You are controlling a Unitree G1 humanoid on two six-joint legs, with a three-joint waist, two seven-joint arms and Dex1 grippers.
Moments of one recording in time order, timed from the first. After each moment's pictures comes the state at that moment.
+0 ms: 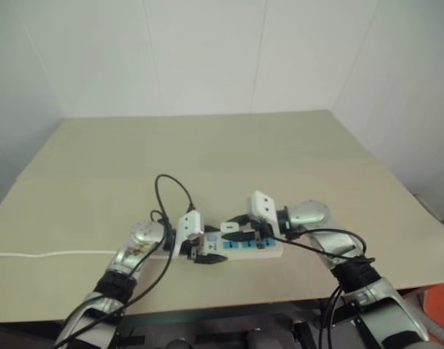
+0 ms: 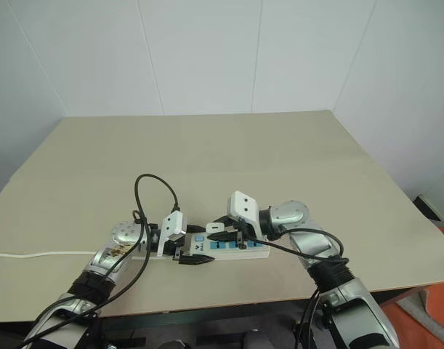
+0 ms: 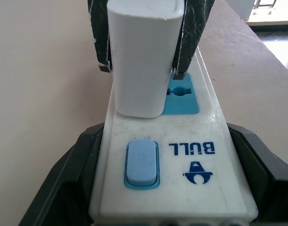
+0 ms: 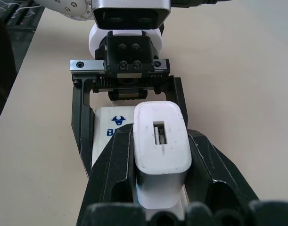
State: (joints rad) left arm -0.52 0.43 -0.25 0.40 -0.16 -0.05 -1.25; right arm -0.65 -0.45 0.34 0.20 0.17 0.17 1.19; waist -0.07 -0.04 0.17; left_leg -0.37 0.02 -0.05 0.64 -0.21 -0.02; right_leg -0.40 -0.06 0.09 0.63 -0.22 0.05
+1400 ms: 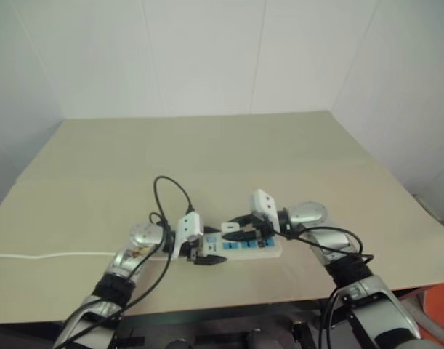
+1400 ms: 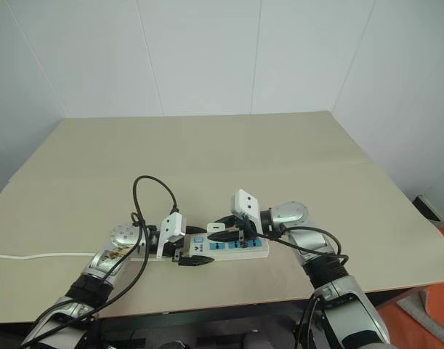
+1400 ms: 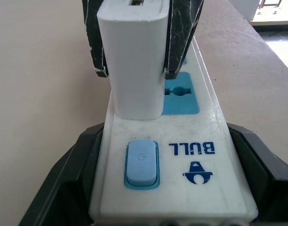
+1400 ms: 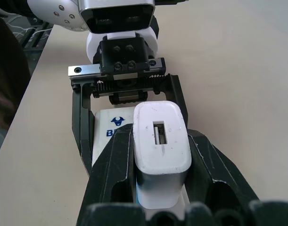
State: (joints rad) left arm -0.49 0.44 -0.25 0.37 -0.17 -0.04 -1.24; right arm -0.66 -0.40 0.30 0.33 0.20 0.13 1.26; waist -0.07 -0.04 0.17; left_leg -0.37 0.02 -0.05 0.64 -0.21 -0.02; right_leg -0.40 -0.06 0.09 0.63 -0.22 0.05
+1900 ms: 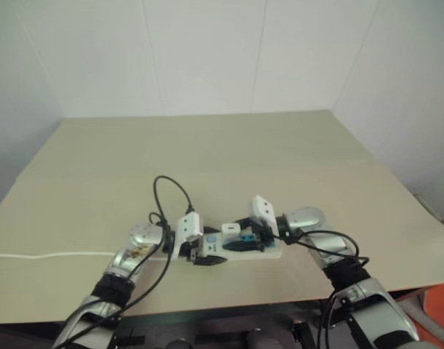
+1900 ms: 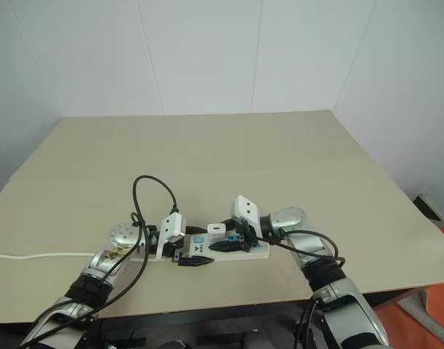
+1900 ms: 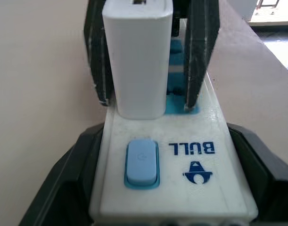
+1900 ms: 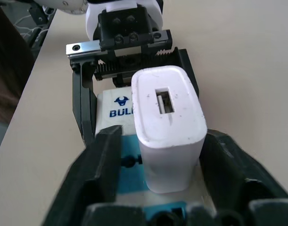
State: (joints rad) left arm -0.49 0.44 -0.25 0.36 -0.17 -0.04 -1.24; right arm -0.65 -0.39 0.31 0.35 0.18 0.15 1.27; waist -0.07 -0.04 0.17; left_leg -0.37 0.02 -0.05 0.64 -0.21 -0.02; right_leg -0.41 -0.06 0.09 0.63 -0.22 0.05
